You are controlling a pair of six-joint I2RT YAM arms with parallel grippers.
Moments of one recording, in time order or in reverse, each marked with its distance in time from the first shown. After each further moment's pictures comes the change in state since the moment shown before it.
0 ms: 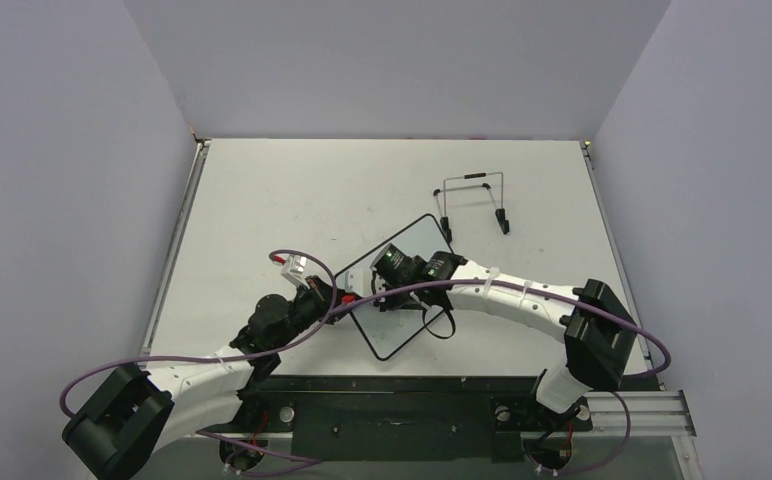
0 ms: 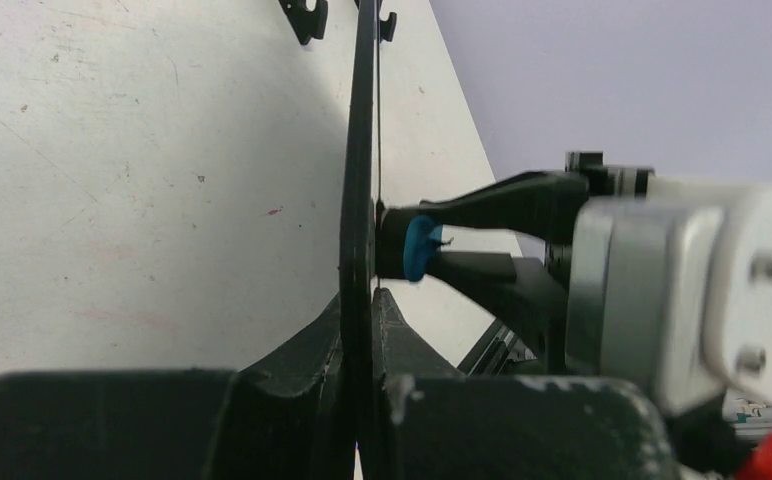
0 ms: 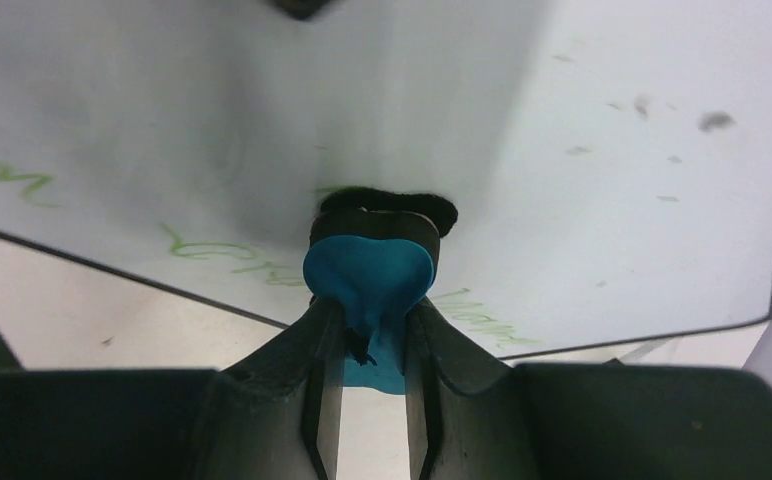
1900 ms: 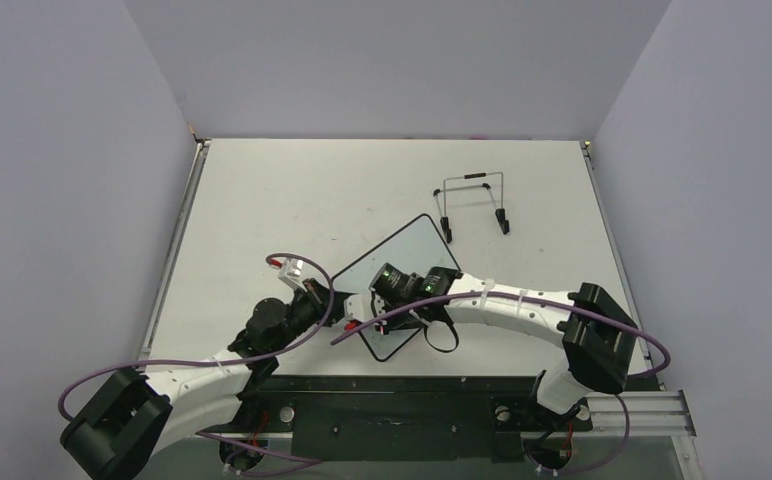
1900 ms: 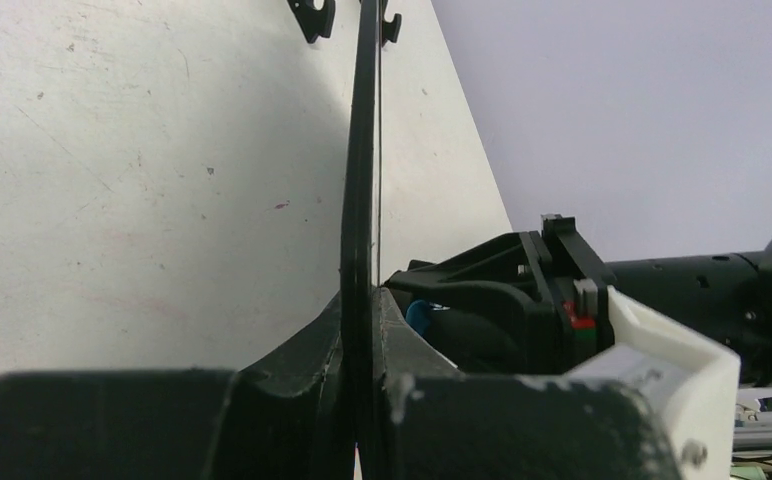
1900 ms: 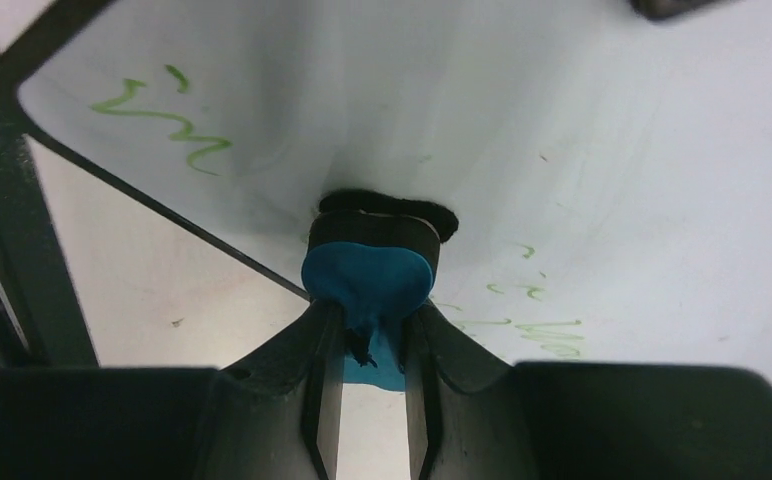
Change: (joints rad) left arm 0.003 -0.024 -0.031 0.008 -0.006 -0.014; right arm 0.048 -0.011 -0.080 0.014 -0.058 -0.052
